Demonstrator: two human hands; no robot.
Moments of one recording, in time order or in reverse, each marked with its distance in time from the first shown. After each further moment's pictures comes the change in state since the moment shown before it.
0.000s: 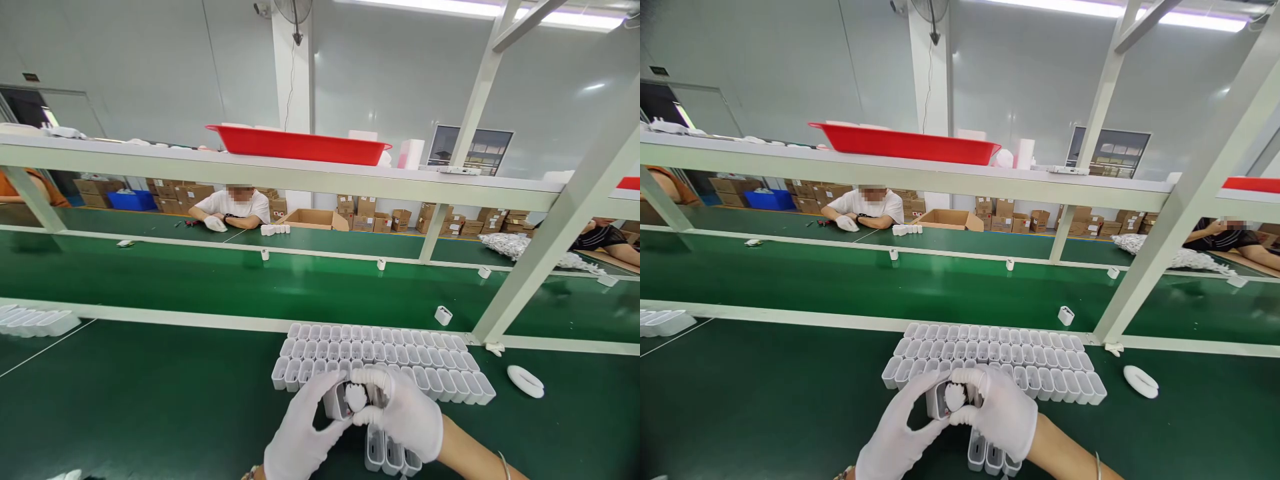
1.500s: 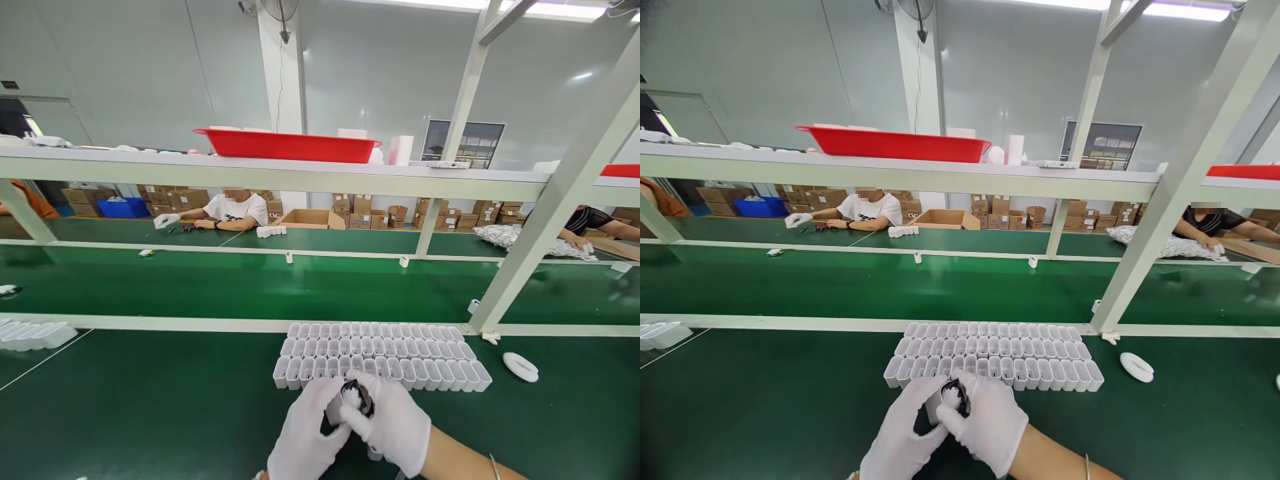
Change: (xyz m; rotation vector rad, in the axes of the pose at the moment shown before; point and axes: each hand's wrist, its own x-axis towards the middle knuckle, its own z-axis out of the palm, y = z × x) left_hand -0.001 0.010 -0.003 0.090 0.029 0.159; right_hand -0.008 -0.022 0.028 -0.223 0.098 0.147
